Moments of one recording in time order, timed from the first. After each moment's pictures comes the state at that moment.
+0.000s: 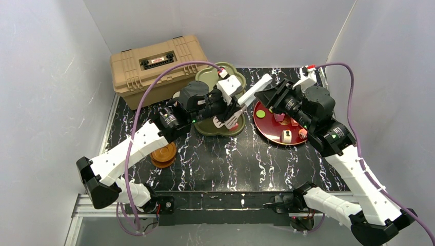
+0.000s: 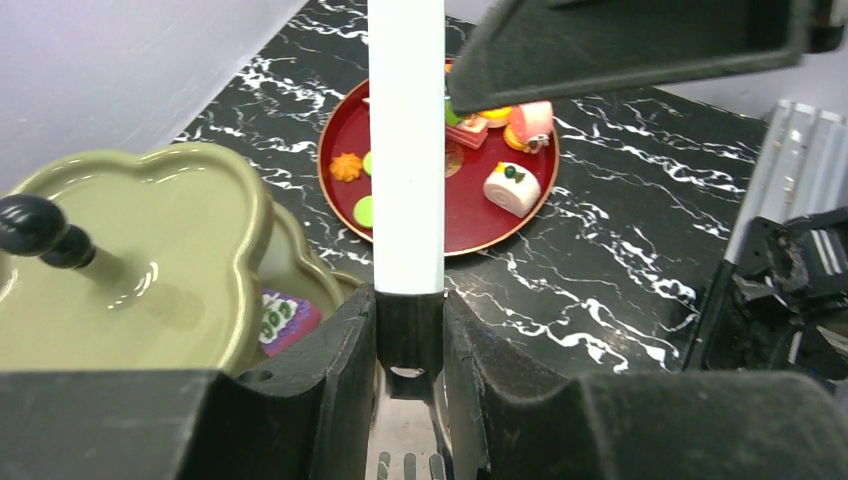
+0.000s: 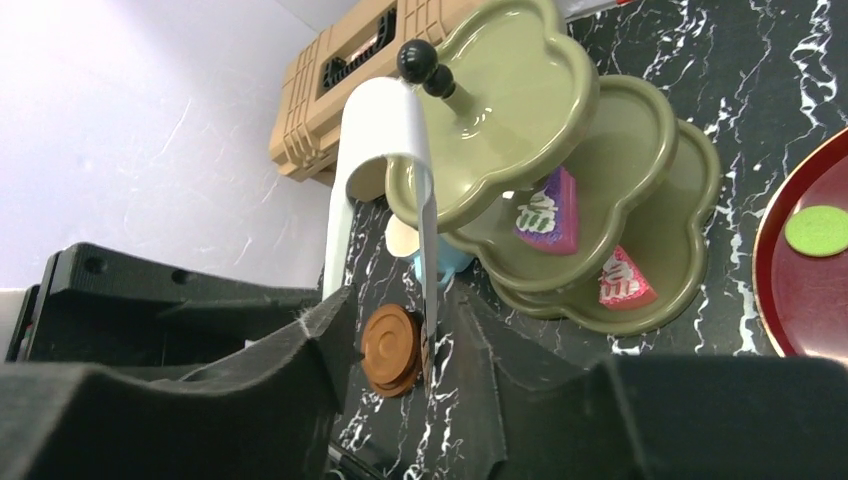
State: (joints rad) left arm -0.91 1.34 1.43 -0.35 0.12 0.10; right arm 0.57 0.93 1.20 -0.42 0.00 0.77
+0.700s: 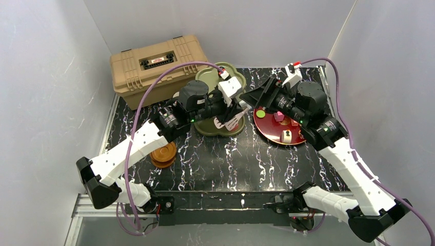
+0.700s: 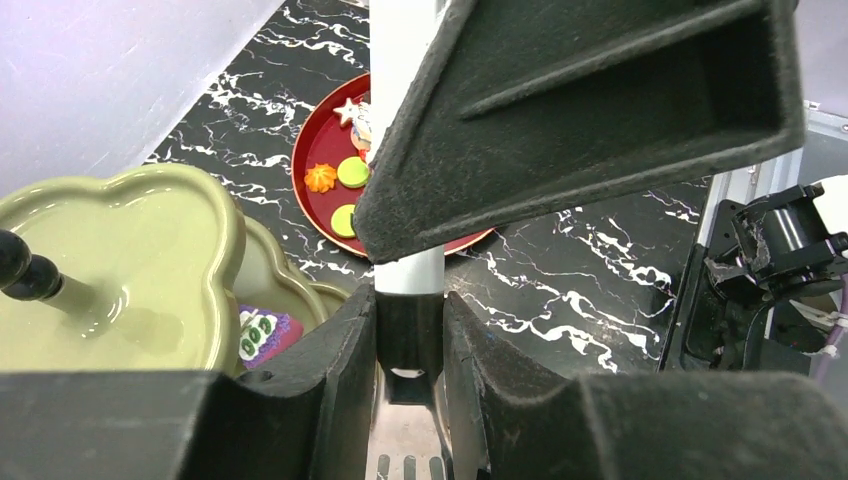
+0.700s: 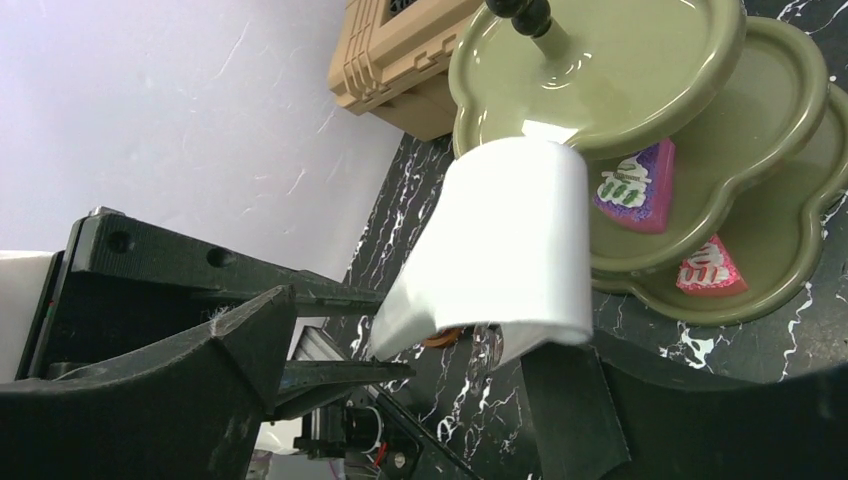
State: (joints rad) left arm -0.91 1.34 1.43 -0.35 0.18 0.12; right arm 0.57 1.00 1.20 -0.36 -0.23 0.78
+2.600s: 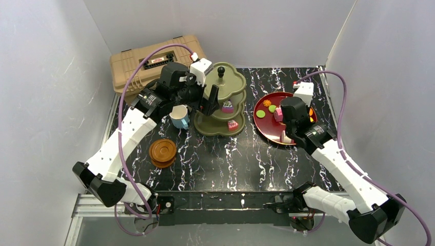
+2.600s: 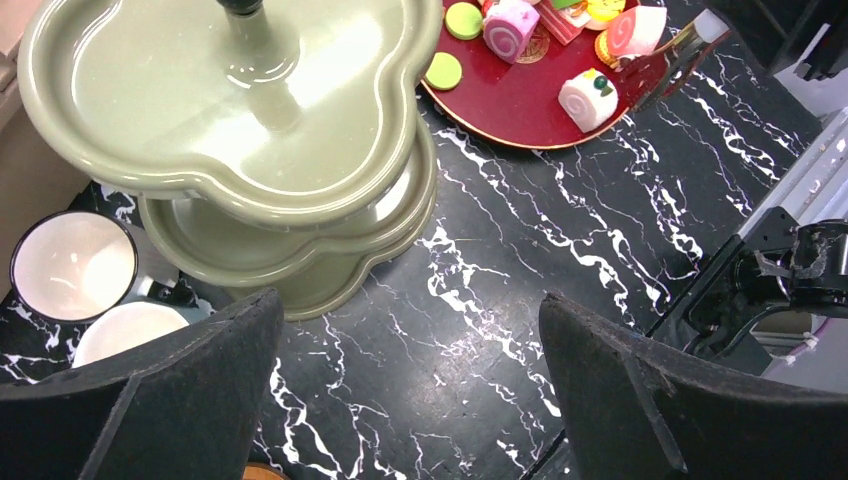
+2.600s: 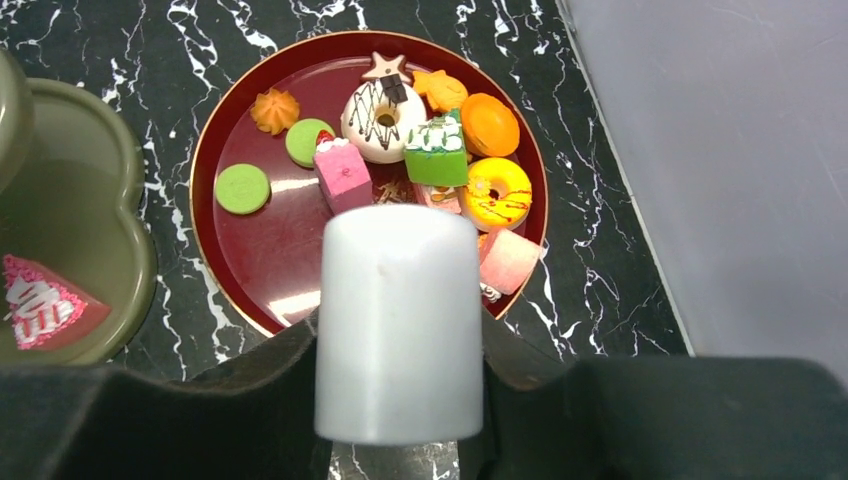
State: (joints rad) left arm -0.63 1.37 1.61 -0.77 0.20 -0.04; right arm 0.57 0.99 1.01 -0.65 0.76 0.32
